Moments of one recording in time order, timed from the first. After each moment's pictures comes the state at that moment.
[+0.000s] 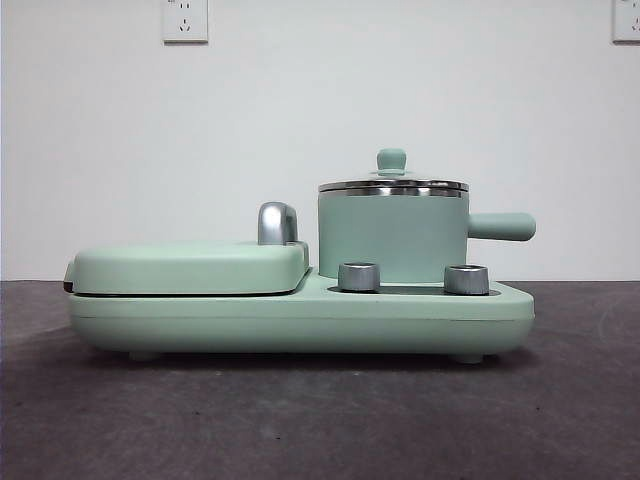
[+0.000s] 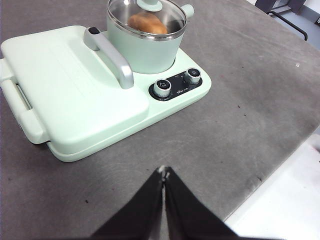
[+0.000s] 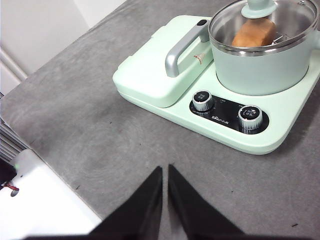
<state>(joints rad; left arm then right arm) -0.66 0.48 0.97 -0.98 0.10 -0.15 0.51 0.35 0.77 -0.85 -0.31 0.24</state>
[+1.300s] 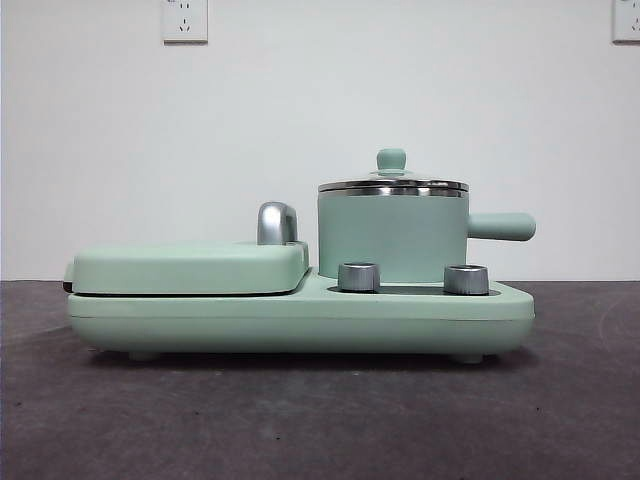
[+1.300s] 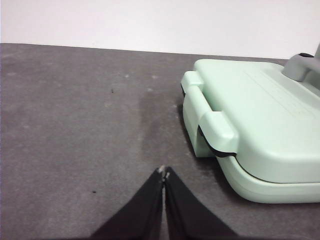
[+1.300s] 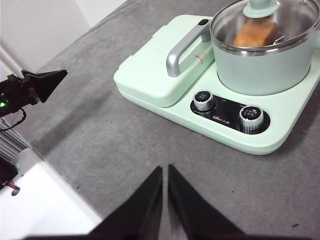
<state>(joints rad) -0.03 0.00 0.03 -0.18 0.10 -0.07 0.51 0.35 0.77 -0.85 -0.31 0.24</state>
